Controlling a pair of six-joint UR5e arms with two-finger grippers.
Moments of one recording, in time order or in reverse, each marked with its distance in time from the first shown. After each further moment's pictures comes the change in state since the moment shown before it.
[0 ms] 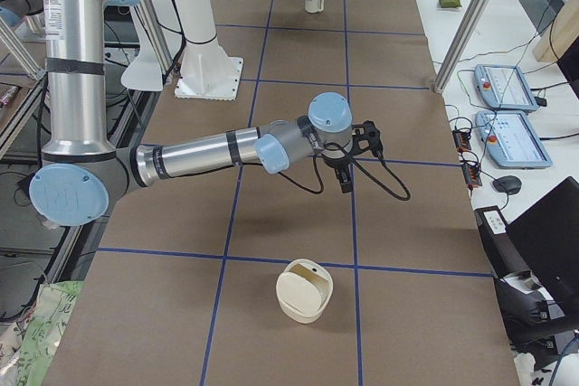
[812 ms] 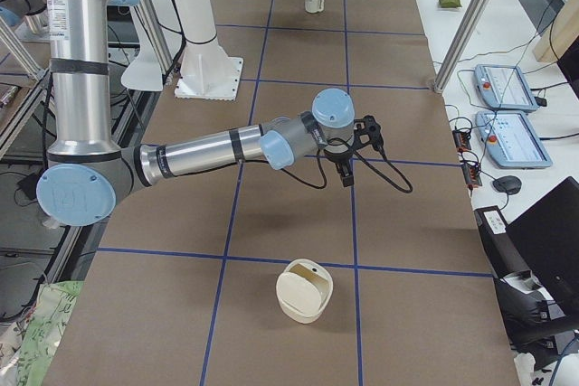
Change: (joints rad) left arm 0.030 -0.001 0.026 -0.001 0.001 0.001; right arm -0.028 0.014 0.001 0.000 0.008 -0.001
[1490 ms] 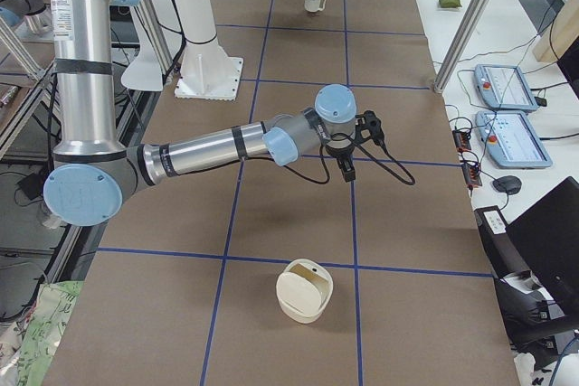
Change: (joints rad) left arm -0.078 -0.030 -0.048 0.116 -0.105 0.026; right arm -0.018 0.021 0.007 0.003 -0.003 0.000
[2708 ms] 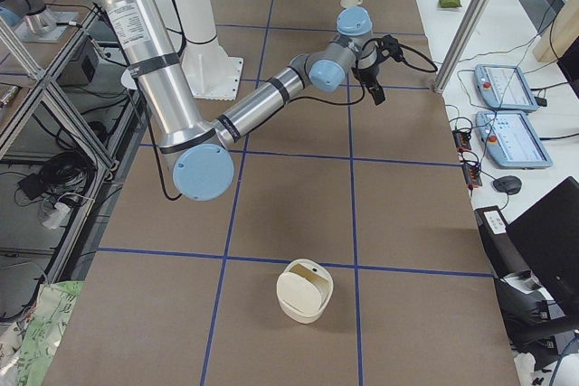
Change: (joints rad) left arm -0.020 -0.458 0.156 0.217 -0.066 -0.828; right arm -0.348 0.408 -0.007 0.001 -0.398 0.345
